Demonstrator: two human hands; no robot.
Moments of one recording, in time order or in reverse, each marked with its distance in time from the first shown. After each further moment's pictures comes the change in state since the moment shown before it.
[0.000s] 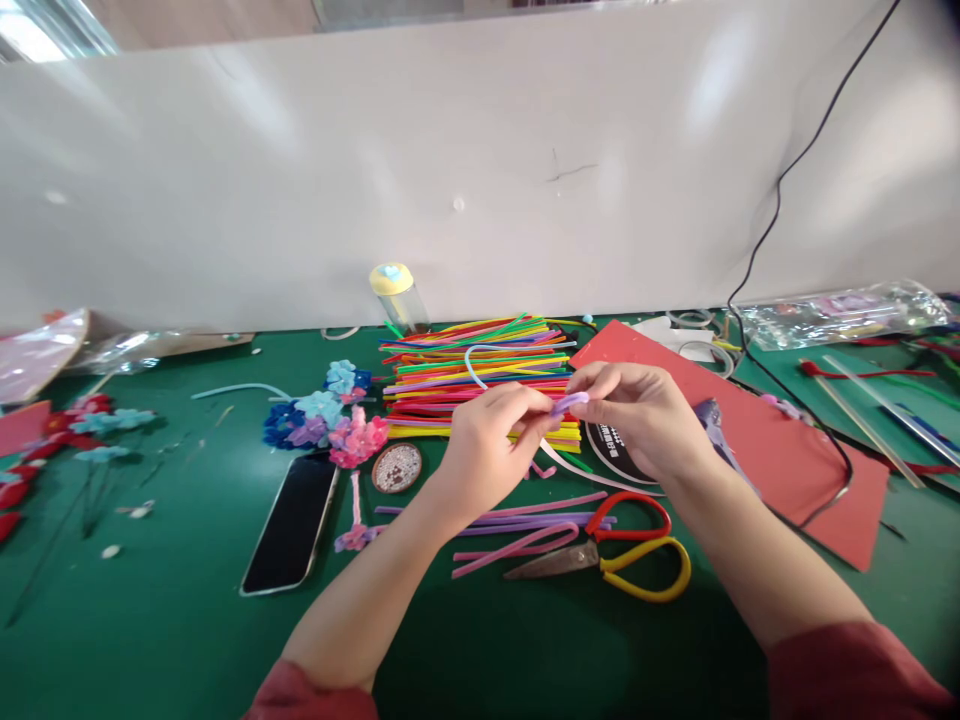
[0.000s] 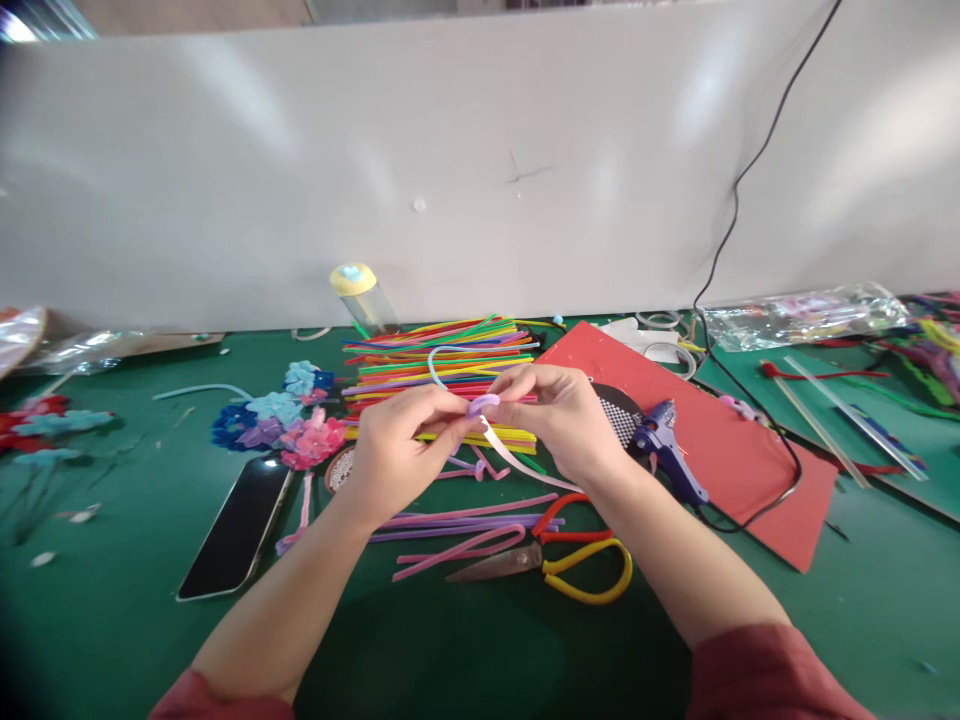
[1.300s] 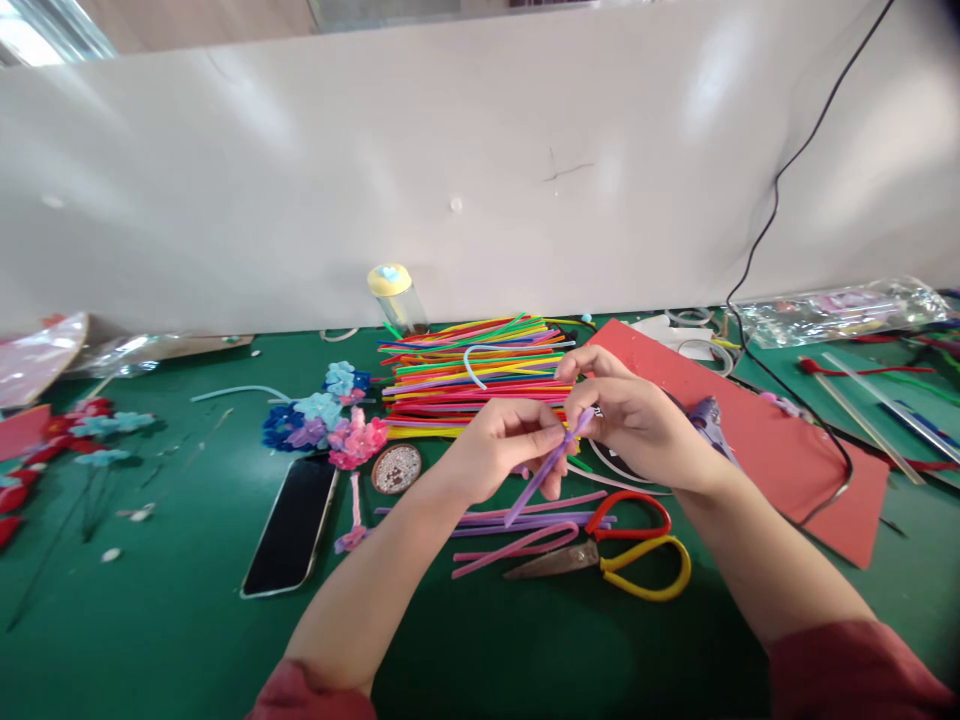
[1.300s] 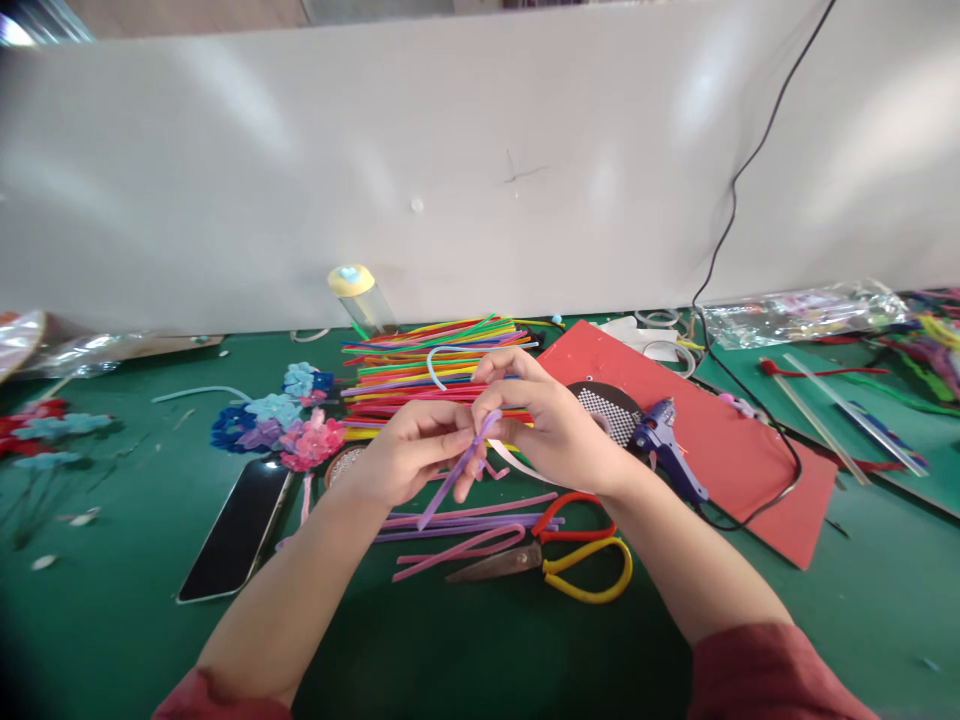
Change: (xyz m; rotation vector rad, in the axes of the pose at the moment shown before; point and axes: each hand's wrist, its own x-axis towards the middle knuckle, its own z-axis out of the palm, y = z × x) left_hand 0.004 -0.001 0.000 -0.980 -0.472 -0.650; right_hand -0.002 -0.010 -0.007 -0.555 -0.383 -0.329
